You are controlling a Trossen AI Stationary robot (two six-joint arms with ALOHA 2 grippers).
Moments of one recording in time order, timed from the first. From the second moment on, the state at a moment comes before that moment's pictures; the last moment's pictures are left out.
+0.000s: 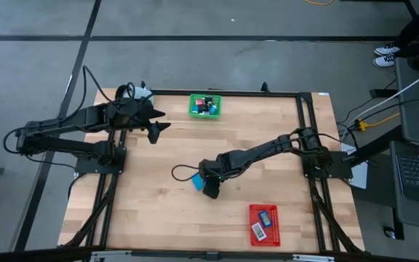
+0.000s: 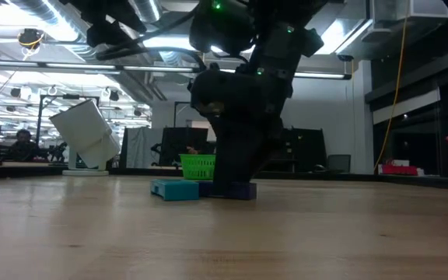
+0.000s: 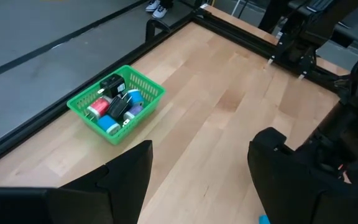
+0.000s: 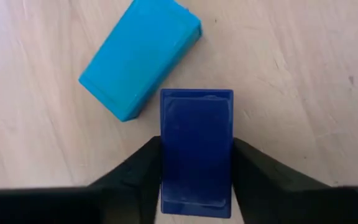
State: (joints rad) left arm 0.22 0.81 0.89 -0.60 -0.18 -0.35; right arm 0.18 2.15 1.46 -0.54 0.00 0.57
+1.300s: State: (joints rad) left arm 0.22 0.81 0.89 -0.60 -0.18 -0.33; right arm 0.52 1.79 1.44 -0.81 -0.22 0.93
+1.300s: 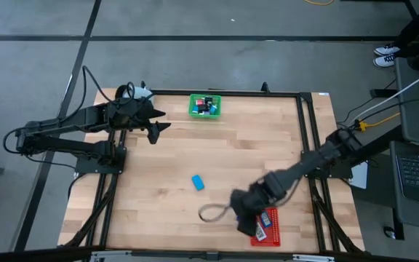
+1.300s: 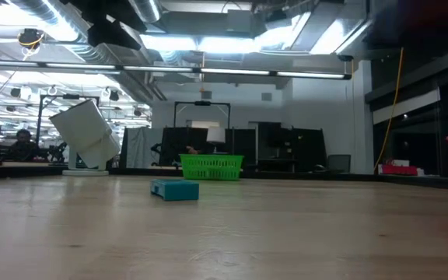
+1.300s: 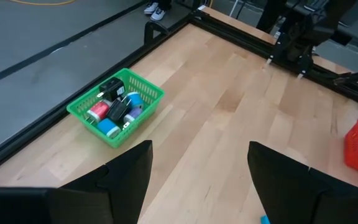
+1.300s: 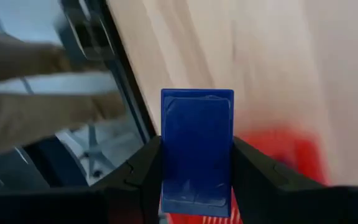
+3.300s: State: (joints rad) left arm 0.20 0.74 0.89 -0.21 -0.09 -0.38; right arm 0.30 1.79 1.28 -0.01 0.28 1.11
